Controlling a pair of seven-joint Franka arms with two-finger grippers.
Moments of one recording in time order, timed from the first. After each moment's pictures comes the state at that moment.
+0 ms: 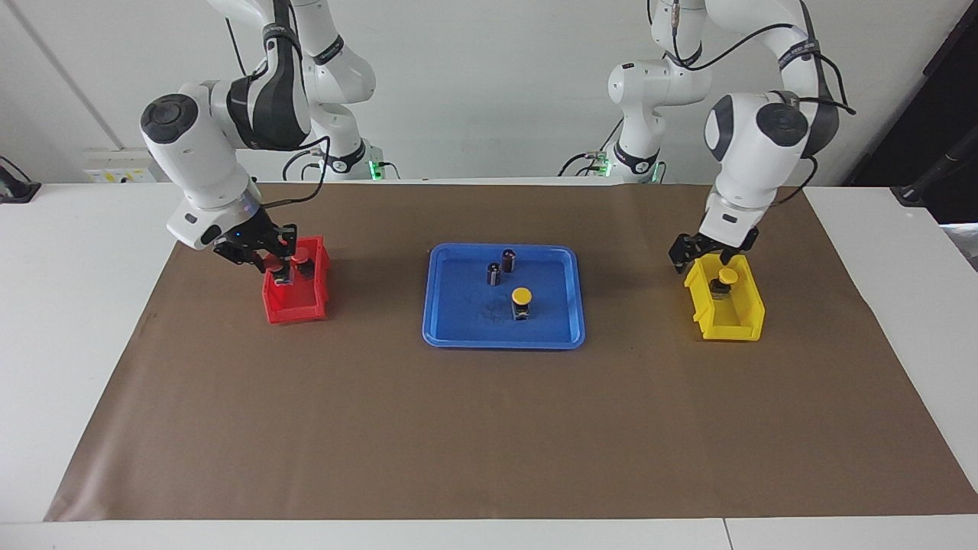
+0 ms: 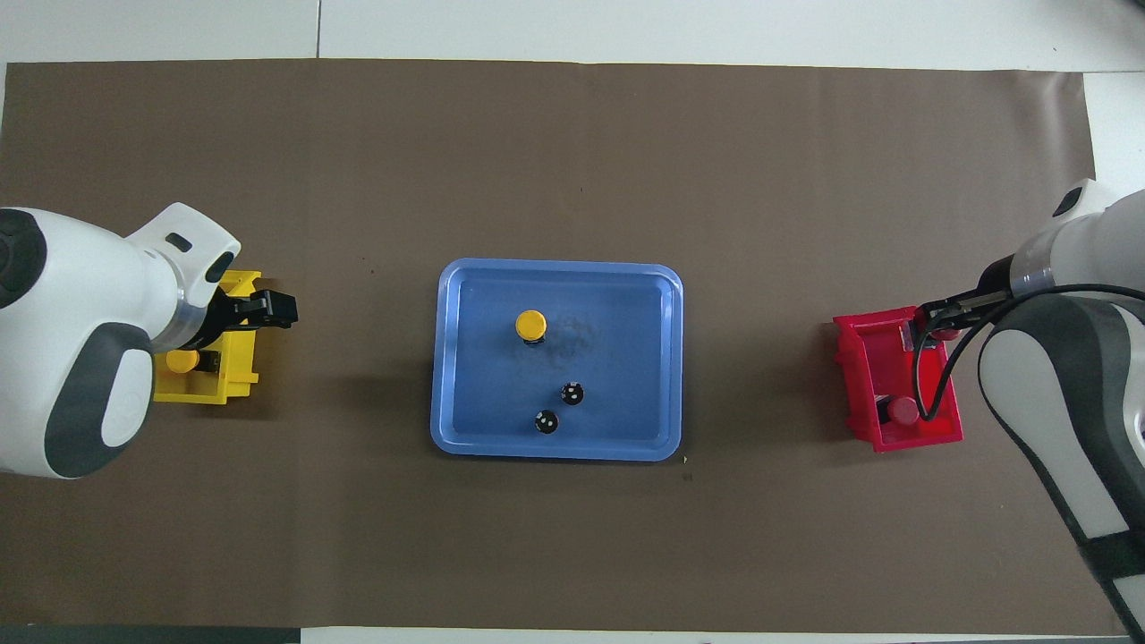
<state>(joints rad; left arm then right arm) -0.05 -0.09 -0.24 -2.12 0.02 2.07 -0.43 -0.04 -0.06 0.01 -2.09 0.01 1.99 -0.20</state>
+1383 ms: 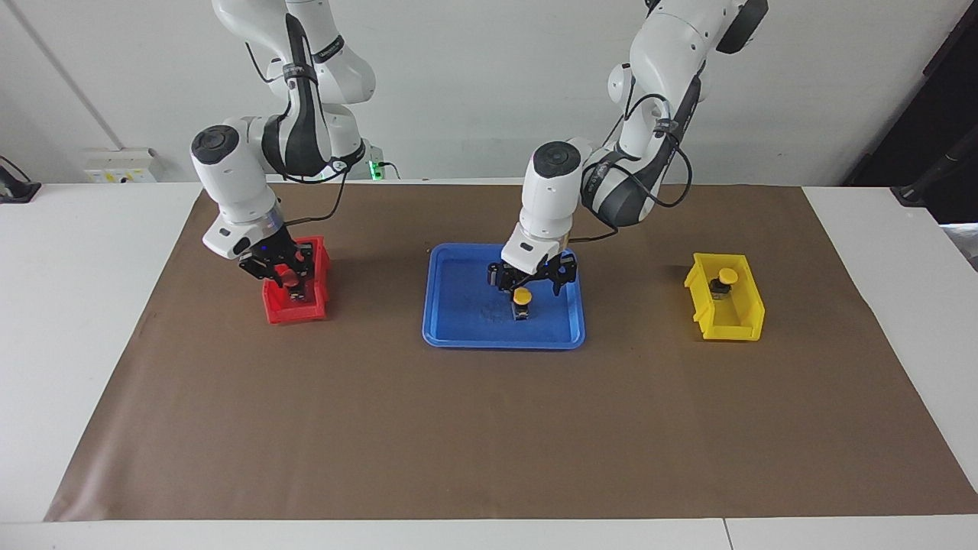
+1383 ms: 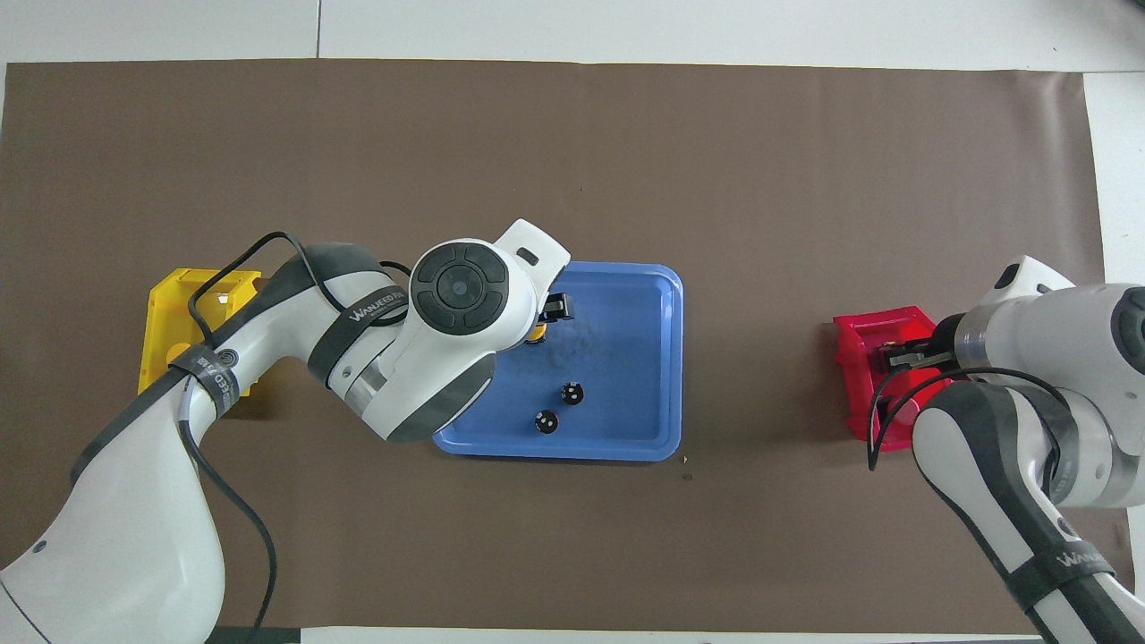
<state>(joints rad) -0.07 0.36 -0.69 -1.86 0.30 2.19 -0.92 -0.06 -0.10 0.02 -2.40 0.01 2.33 -0.25</state>
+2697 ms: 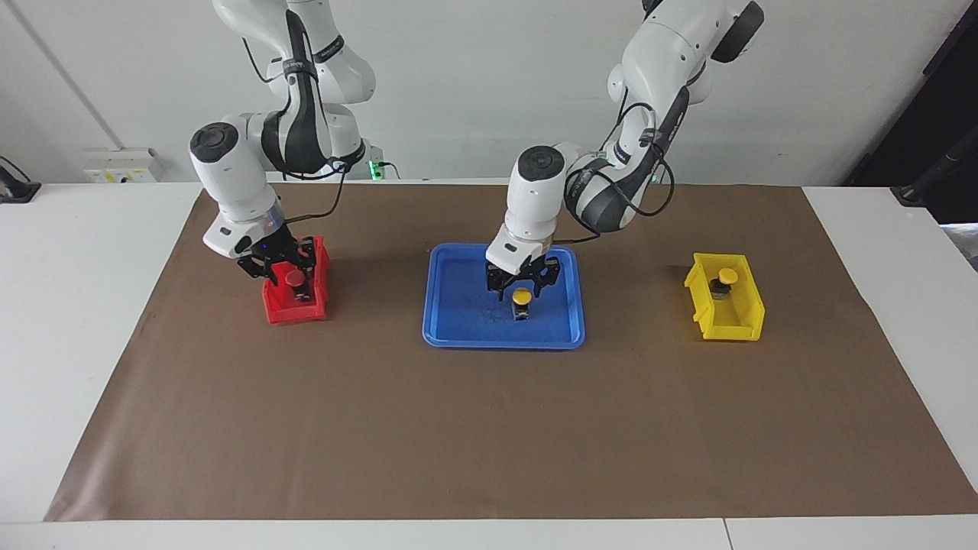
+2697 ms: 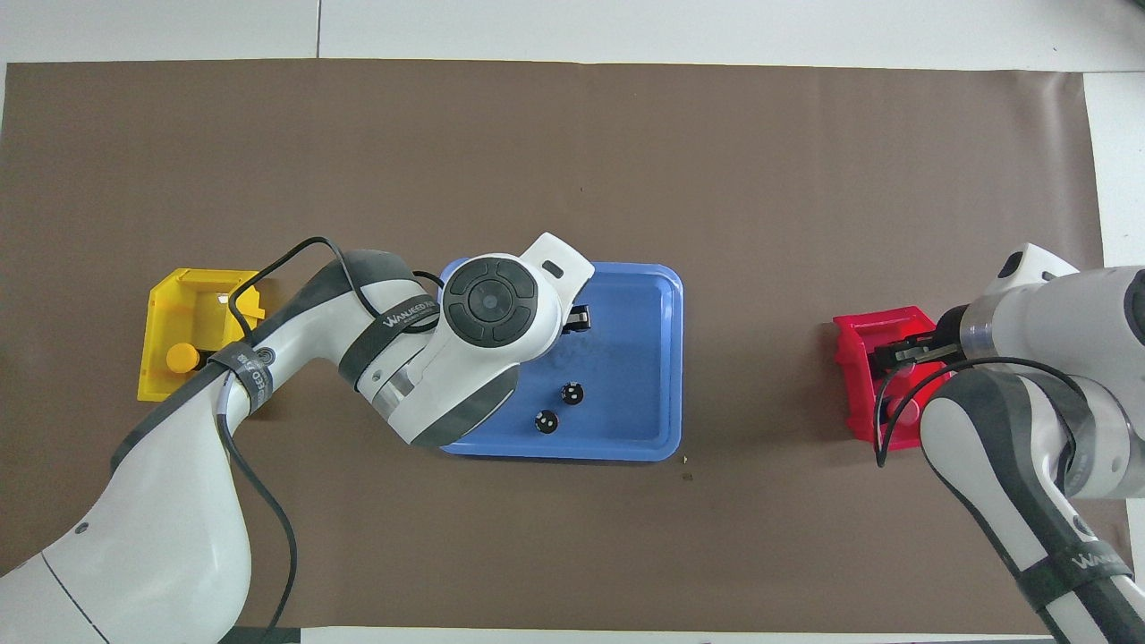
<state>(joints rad) -0.09 0.40 -0.70 -1.85 0.32 2.22 -0.95 -0.05 -0.10 0.02 -2.30 0.01 2.21 -0.27</state>
